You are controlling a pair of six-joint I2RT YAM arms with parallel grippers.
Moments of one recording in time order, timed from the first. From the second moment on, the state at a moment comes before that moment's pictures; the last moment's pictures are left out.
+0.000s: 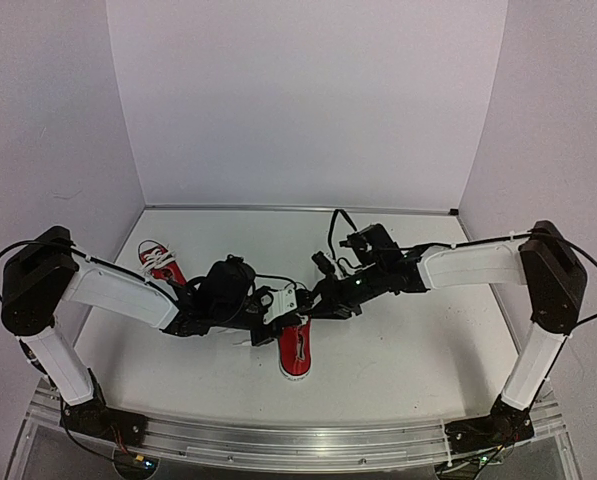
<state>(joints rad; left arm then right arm) -1.00 1.69 0.83 0.33 0.22 0.48 0.77 1.79 1.11 -0.13 -0.64 0.63</state>
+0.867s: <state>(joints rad) -1.00 1.72 0.83 0.35 0.22 0.48 0.77 1.80 1.05 -0.07 -0.68 0.65</state>
